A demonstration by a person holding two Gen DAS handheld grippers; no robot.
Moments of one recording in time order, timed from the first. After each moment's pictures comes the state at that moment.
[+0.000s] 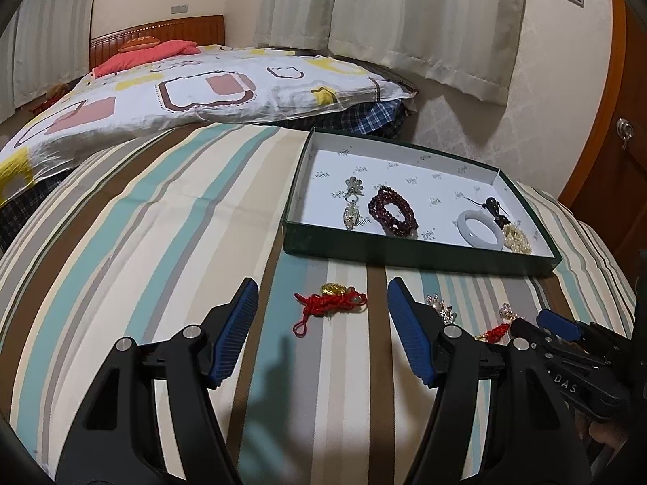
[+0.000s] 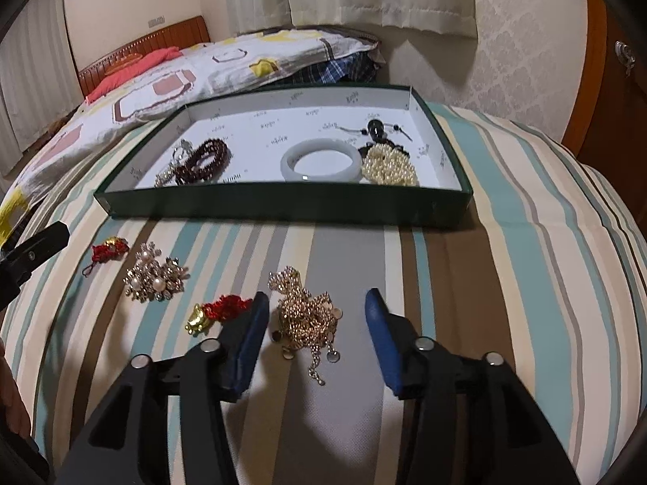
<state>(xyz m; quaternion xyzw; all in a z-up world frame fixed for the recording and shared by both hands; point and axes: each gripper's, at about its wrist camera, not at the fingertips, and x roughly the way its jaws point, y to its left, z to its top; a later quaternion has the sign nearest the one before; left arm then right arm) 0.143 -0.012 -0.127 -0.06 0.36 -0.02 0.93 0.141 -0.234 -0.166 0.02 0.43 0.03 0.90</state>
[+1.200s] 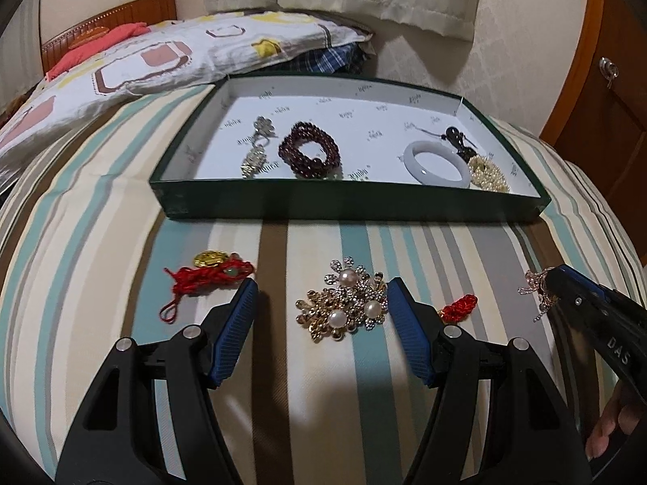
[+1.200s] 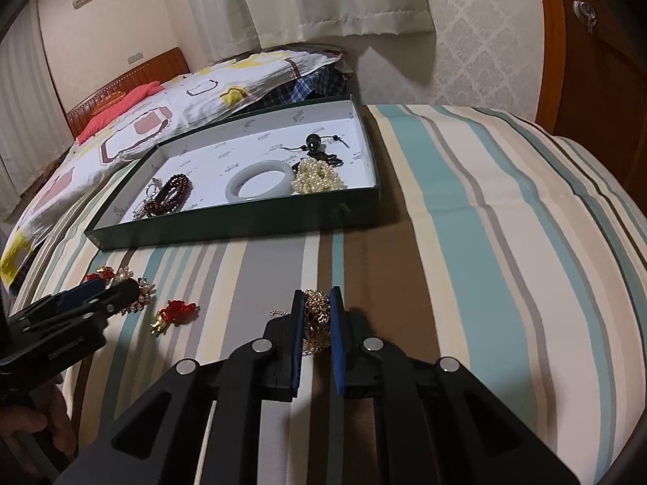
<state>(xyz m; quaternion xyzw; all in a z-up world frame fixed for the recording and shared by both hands) 0.174 -0.085 -0.162 -0.01 0.43 -0.08 0.90 0.127 -0.287 -0.157 0.08 0.40 0.02 0.91</state>
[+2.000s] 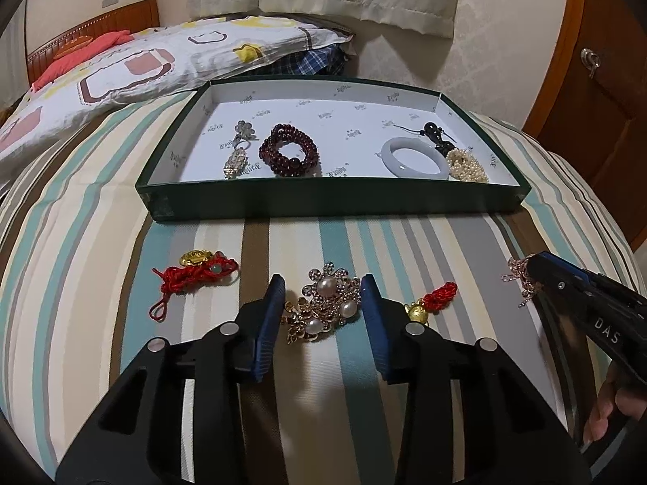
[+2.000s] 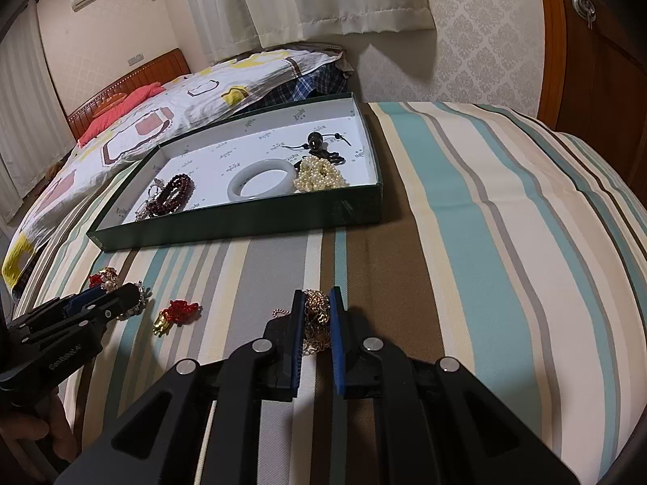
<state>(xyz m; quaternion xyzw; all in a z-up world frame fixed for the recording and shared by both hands) 0.163 -0.090 -0.156 0.00 0.42 -0.11 0.90 0.127 -0.290 -0.158 0.09 0.40 0.02 0.91</state>
